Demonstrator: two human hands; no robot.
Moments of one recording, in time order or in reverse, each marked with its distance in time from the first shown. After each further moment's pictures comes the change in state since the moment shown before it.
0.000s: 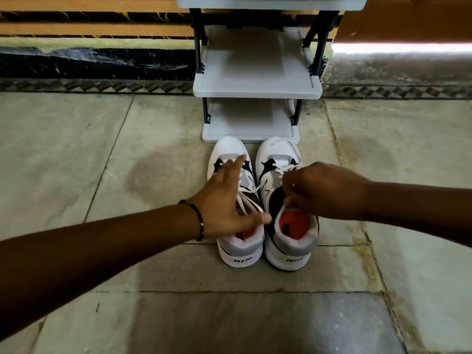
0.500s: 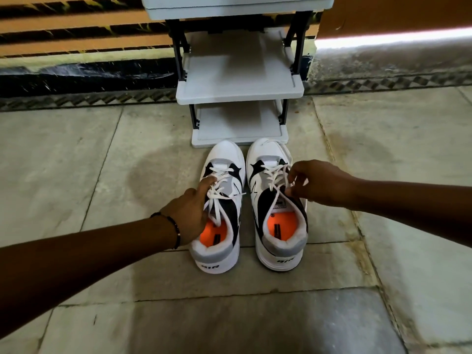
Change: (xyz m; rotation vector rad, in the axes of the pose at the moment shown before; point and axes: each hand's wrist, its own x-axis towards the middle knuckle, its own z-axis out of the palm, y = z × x) left_hand 0.003 -0.035 0.006 0.130 0.010 -0.210; right_hand 0.003 0.037 0.020 0.544 0.087 0.348
